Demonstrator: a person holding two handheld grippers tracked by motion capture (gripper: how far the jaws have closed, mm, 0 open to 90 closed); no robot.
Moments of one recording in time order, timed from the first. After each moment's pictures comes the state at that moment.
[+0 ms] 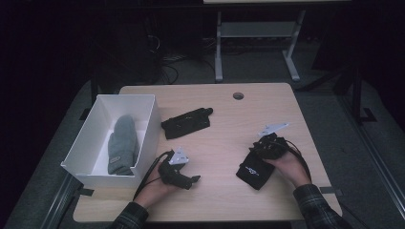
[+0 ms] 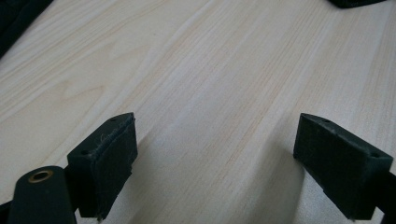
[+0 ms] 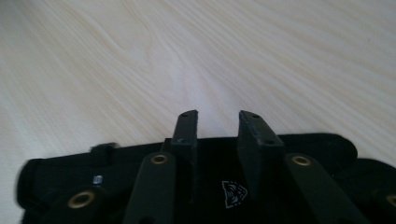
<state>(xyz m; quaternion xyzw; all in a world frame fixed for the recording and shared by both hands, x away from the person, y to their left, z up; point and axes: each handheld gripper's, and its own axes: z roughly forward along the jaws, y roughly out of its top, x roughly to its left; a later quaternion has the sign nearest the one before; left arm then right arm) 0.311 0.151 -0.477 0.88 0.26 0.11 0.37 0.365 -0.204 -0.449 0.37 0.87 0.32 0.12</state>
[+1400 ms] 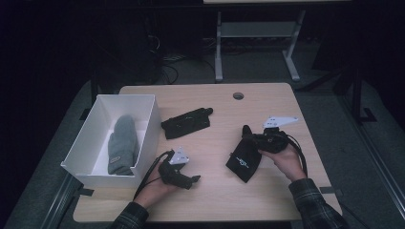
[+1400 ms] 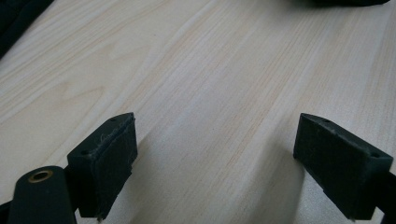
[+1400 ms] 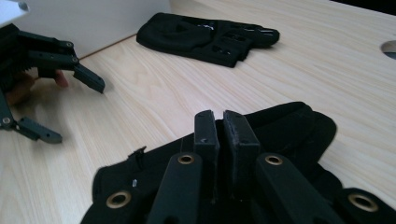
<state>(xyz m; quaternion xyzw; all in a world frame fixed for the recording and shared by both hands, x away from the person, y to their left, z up) 0.311 0.150 -0.477 0.88 0.26 0.11 0.37 0.364 -0.205 -0.418 0.33 0.81 0.47 0.10</state>
